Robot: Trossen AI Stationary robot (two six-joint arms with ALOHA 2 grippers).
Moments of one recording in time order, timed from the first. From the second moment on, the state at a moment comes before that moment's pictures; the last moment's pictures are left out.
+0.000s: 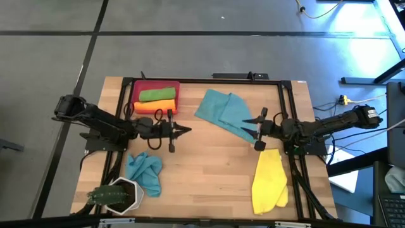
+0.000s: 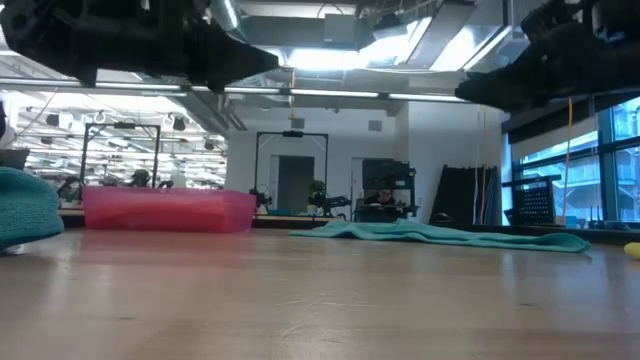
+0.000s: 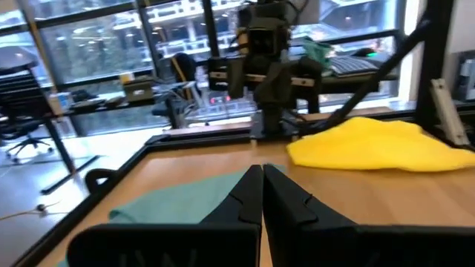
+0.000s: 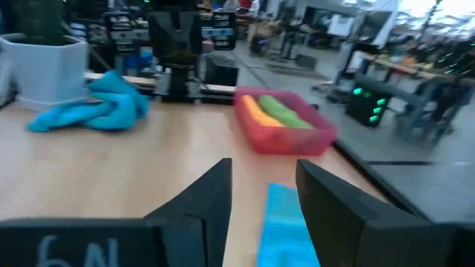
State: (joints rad) left arm -0.10 1.28 0.35 0.93 -0.24 0.14; right arm 0.14 0.74 0.14 0.54 0.38 -0.14
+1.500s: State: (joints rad) left arm -0.20 1.24 0.39 1.04 -0.09 0.14; right arm 0.19 0.10 0.17 0.25 0.40 -0.28
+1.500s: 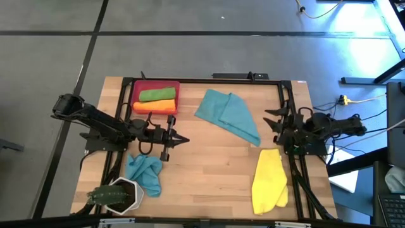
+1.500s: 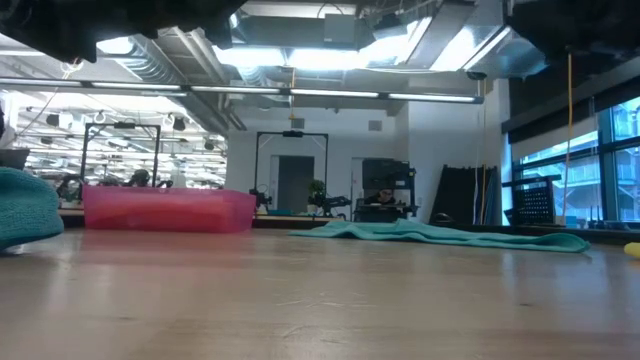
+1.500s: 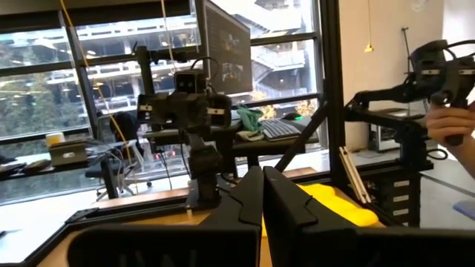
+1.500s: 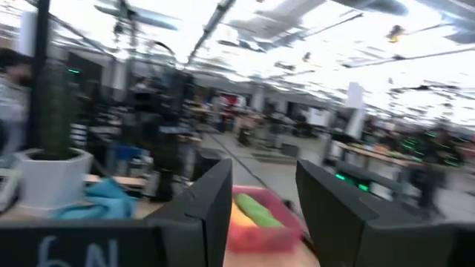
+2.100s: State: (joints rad) left arm -0.20 1.24 0.39 1.05 -0.12 0.12; right arm 0.19 0.04 0.17 0.14 0.72 -0.32
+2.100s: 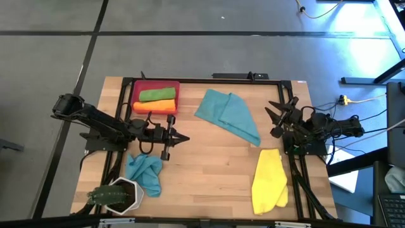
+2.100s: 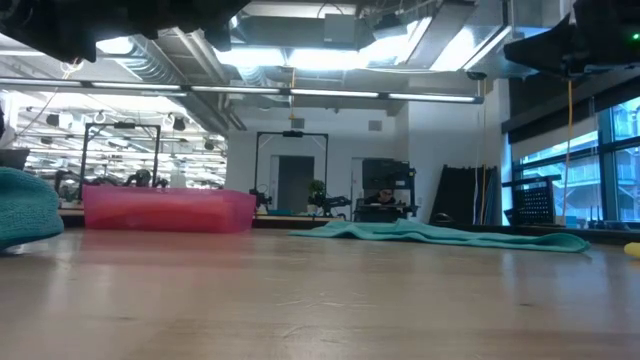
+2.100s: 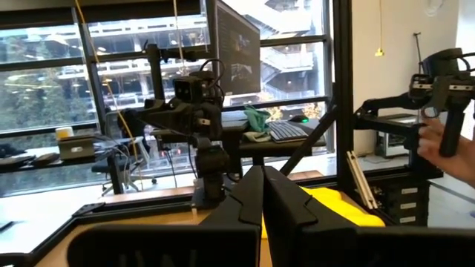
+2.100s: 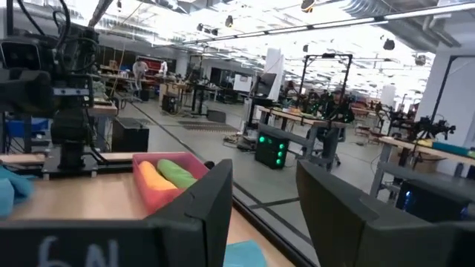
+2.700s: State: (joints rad) left arm -0.19 1.39 0.72 0.52 -0.28 0.23; right arm 0.19 0.04 0.17 0.14 0.72 -0.29
